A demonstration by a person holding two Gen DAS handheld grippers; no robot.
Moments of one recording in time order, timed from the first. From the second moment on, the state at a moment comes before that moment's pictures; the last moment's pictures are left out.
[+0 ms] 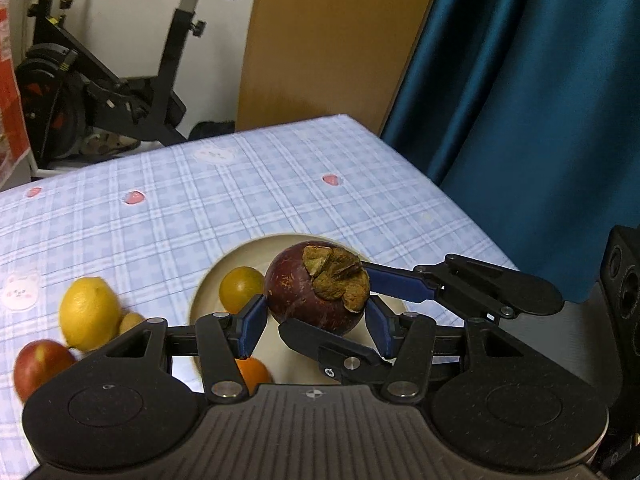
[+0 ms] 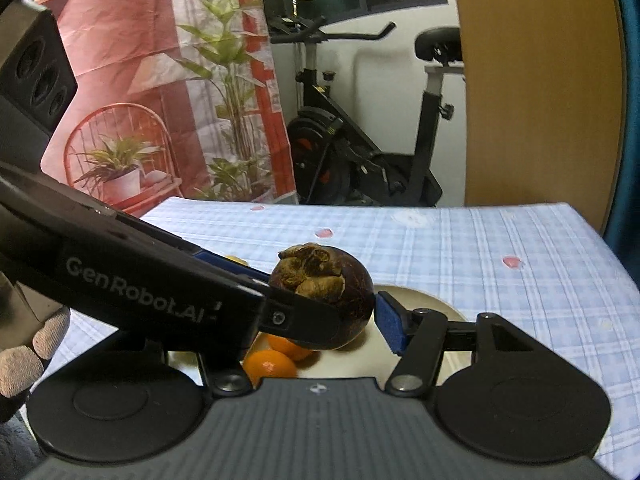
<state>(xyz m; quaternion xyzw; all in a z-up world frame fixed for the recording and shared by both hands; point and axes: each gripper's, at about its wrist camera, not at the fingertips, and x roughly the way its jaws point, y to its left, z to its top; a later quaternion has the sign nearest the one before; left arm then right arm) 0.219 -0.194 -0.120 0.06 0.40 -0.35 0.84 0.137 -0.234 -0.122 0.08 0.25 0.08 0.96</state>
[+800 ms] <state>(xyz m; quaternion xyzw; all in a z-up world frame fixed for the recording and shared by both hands) 0.264 -0.236 -0.161 0.08 0.42 -0.34 0.84 0.192 -0.270 -0.165 0.09 0.29 0.04 0.95</state>
